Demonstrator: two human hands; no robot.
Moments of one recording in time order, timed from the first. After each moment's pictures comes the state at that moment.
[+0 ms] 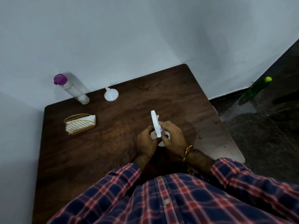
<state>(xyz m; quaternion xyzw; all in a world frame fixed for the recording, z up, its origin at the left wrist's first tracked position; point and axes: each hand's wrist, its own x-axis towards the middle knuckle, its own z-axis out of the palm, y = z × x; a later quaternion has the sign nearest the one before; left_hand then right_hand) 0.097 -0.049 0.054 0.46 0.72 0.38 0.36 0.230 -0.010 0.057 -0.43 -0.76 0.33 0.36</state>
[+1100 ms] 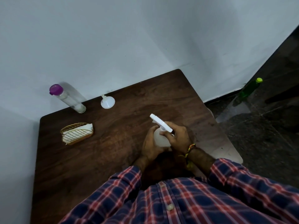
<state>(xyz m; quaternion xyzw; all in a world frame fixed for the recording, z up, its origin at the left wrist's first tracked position) 0.101 -0.038 0.054 0.51 0.66 0.29 0.47 0.248 0.004 0.066 -0.48 -0.67 0.42 0.38</state>
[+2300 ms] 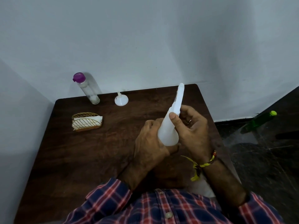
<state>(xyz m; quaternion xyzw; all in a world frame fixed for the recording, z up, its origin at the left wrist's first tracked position) 0.108 -0.060 0.184 0.57 0.72 0.33 0.22 0.229 0.000 0.210 -0.44 -0.59 0.47 0.48</state>
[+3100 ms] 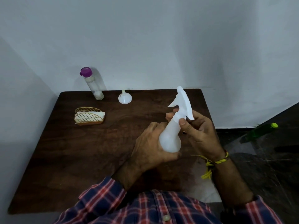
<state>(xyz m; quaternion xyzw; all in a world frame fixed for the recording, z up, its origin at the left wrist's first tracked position) 0.097 -0.067 0.192 0.61 0.69 0.29 0.25 0.248 0.013 0.220 -0.29 -0.55 0.67 0.40</state>
